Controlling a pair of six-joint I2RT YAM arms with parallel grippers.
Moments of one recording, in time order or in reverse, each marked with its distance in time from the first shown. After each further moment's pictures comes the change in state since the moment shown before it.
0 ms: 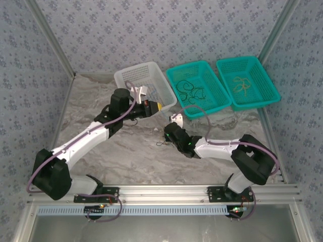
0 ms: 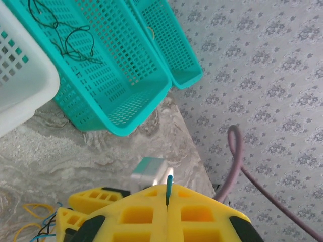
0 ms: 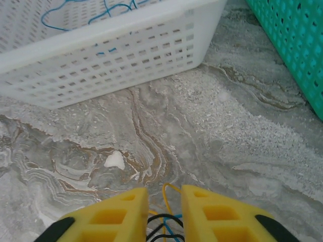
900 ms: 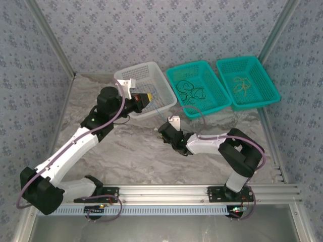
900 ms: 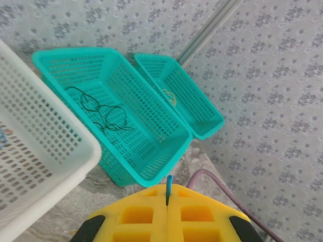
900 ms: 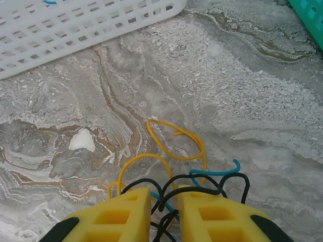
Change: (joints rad) left arm 0.007 -0.168 0.048 -0.101 -0.261 0.169; right arm 0.000 0.136 0.100 -0.151 0.003 0.113
